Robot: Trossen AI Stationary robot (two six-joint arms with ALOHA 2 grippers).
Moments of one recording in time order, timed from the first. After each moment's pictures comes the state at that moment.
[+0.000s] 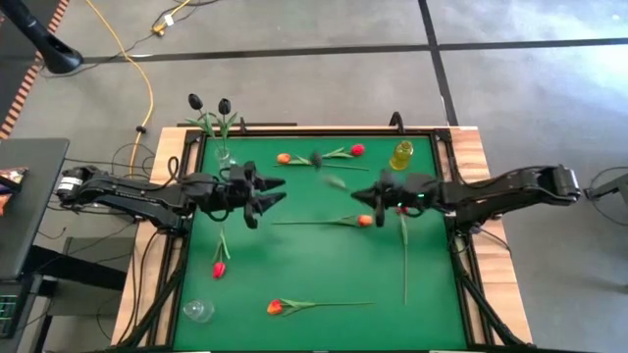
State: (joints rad) left arm -0.04 1.00 0.56 0.57 -0.22 -0.34; right arm -0.08 1.06 0.39 0.55 0.09 0.38
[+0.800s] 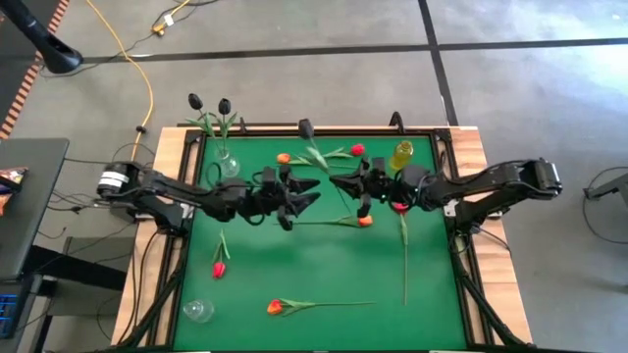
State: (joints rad) left arm -0.04 1.49 0.75 1.06 -0.21 -0.35; right arm -0.01 1.30 0.67 0.82 0.13 0.38
